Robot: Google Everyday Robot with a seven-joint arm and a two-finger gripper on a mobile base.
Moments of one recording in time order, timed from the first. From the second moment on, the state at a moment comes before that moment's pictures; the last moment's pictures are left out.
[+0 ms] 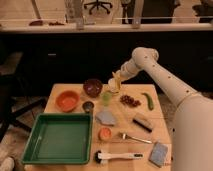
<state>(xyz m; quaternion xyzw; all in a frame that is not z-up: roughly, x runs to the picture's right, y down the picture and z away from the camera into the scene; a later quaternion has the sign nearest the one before) 0.090 -0.064 0.885 -0.28 -0.03 0.68 0.68</state>
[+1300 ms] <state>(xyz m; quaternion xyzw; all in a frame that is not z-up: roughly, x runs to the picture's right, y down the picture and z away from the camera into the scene) 0.090 -0.074 0.923 -0.27 -0.01 0.69 0.67</state>
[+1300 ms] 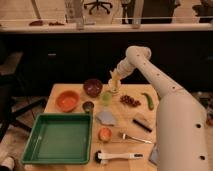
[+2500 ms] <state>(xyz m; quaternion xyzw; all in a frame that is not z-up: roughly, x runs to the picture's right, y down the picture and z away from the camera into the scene) 0.093 -0.076 0.928 -0.26 0.00 0.69 0.67</state>
